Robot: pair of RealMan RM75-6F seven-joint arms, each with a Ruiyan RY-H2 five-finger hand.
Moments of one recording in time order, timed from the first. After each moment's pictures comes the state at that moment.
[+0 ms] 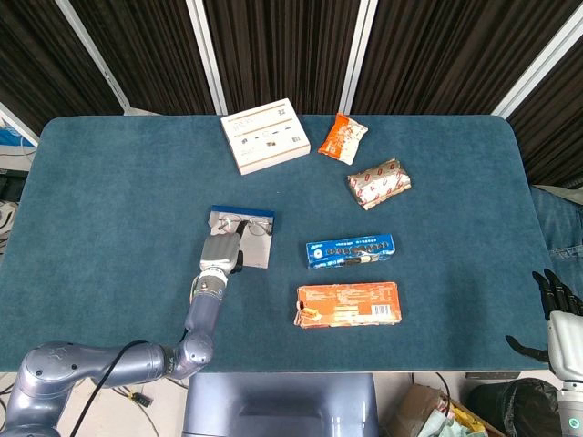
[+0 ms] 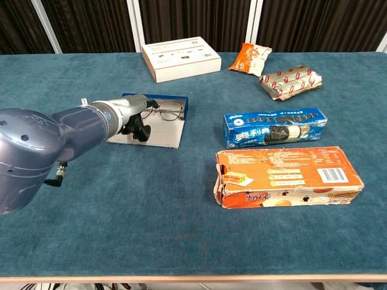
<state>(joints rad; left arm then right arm) -1.01 -1.89 -0.34 -1.26 0.33 1.04 0.77 0.00 -1.09 0.10 -1.72 -1.34 1.47 -0.06</state>
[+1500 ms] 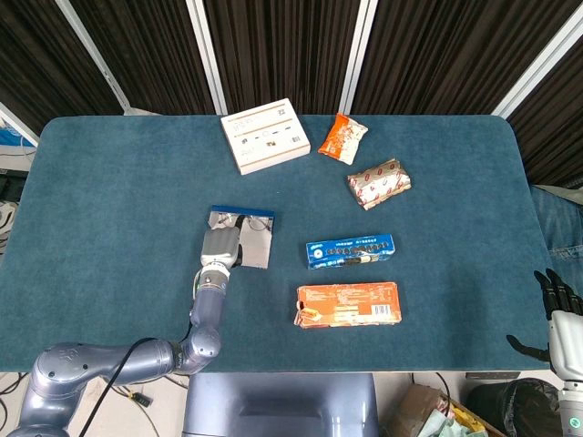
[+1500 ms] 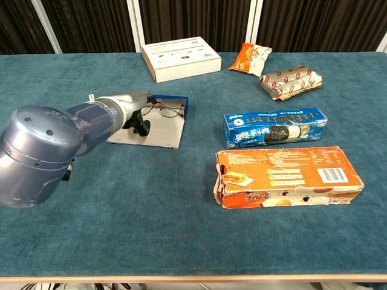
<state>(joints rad) -1.03 -1.94 -0.38 -1.18 0.32 1.05 0.83 0.00 -1.08 0.10 -1.73 -1.33 1.47 -0.06</state>
